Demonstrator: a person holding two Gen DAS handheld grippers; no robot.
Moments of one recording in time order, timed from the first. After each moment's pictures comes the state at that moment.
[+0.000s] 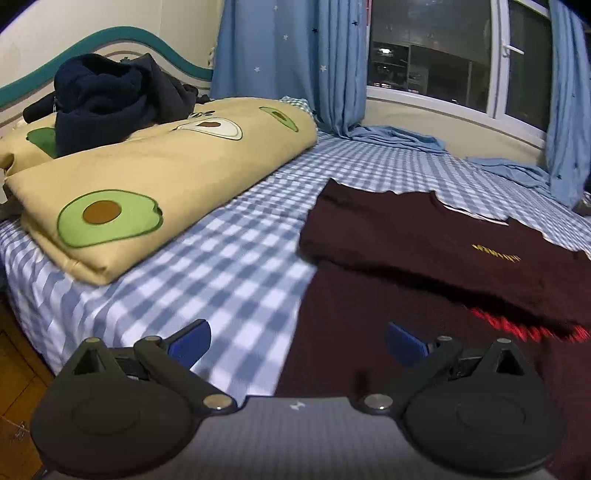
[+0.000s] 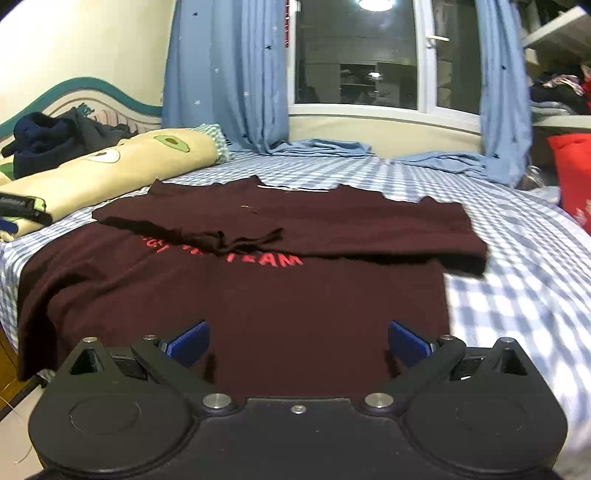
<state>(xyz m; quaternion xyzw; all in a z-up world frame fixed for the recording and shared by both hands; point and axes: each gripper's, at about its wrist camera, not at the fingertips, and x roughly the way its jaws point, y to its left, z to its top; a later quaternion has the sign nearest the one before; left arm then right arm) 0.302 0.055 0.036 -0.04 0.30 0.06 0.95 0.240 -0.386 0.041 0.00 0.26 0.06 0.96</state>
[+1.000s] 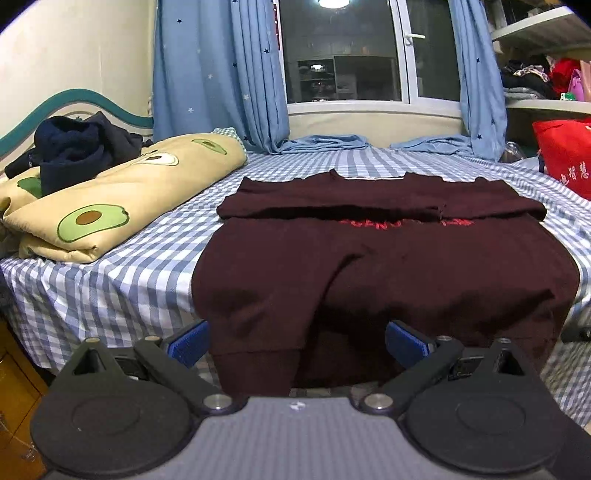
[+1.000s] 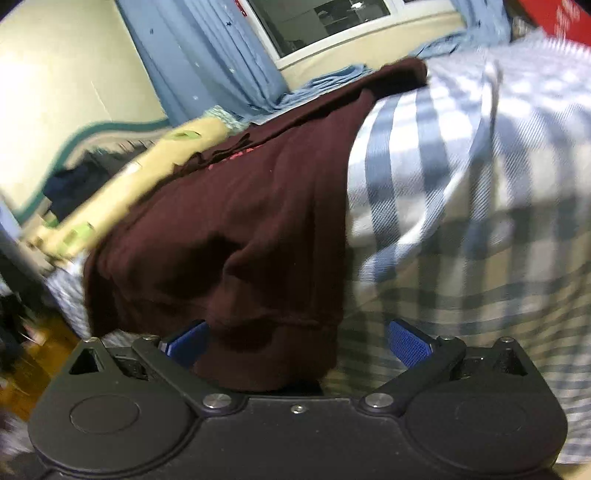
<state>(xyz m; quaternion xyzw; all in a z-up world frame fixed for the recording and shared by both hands) 0.132 -0.042 0.009 0.05 0.26 -0.01 0.96 0.192 -0.482 -0.056 0.22 0.32 0.18 0.90</state>
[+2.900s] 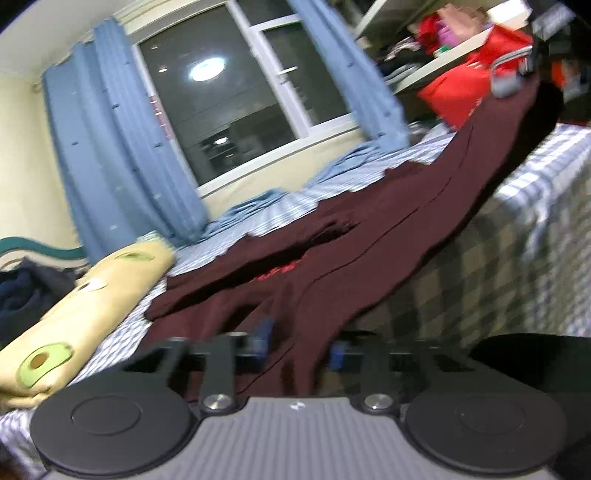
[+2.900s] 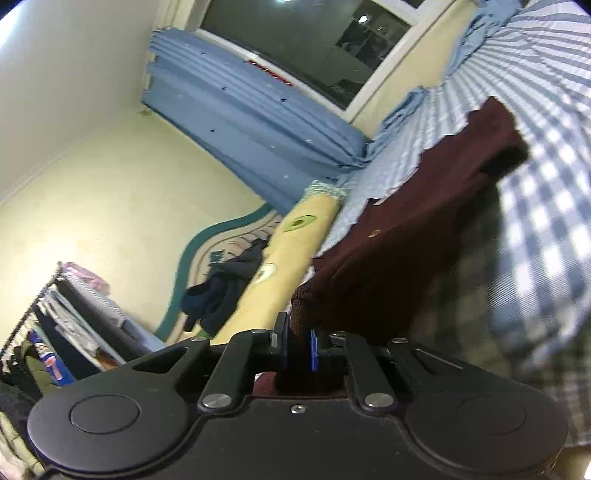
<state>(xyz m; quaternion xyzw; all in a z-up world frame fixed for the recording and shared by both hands) 0.123 -0.121 -0.026 0.24 0.14 -0.14 0.95 0.177 -0.502 0.082 0.41 0.25 0.26 0.84</state>
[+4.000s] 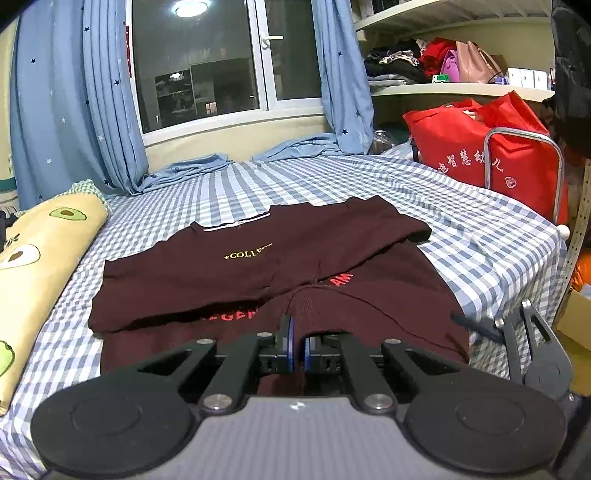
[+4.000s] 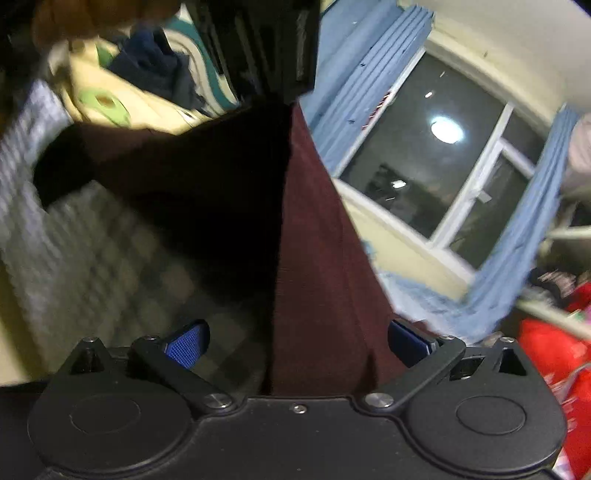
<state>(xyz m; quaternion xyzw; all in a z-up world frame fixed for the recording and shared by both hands) 0.207 -0.099 0.092 0.12 0.26 -0.24 0.93 0.161 -0.230 0.008 -0.31 0.11 0.01 0.94</state>
